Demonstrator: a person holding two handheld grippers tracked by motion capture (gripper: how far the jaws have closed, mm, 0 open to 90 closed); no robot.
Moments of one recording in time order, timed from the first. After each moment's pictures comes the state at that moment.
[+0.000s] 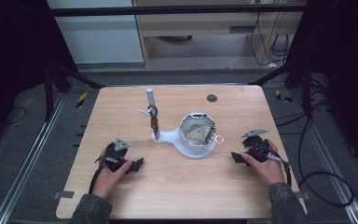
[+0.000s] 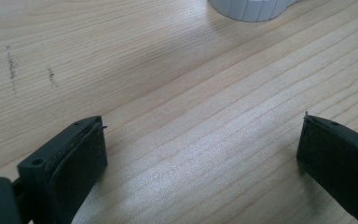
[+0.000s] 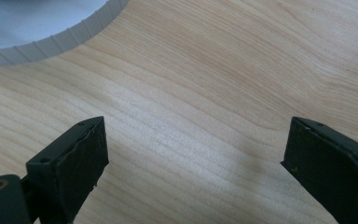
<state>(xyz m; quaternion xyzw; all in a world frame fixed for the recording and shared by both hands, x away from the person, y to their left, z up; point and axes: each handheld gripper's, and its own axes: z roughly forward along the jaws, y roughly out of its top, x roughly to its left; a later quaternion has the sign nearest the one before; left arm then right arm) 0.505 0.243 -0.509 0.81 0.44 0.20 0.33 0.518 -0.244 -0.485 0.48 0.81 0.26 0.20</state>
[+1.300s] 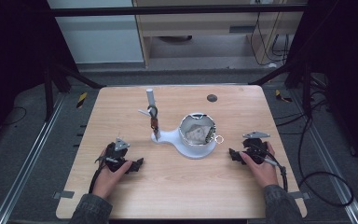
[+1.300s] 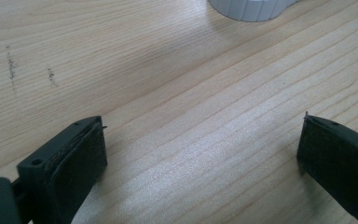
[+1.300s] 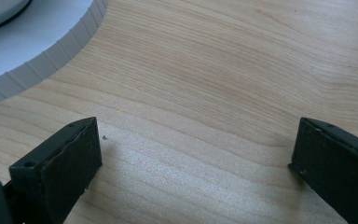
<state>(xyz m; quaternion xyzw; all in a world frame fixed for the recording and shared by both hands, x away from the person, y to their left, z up) 0.505 0.243 -0.508 0.81 0.44 0.20 0.33 0.523 -0.245 -0.512 0.53 0.75 0.32 0.23</state>
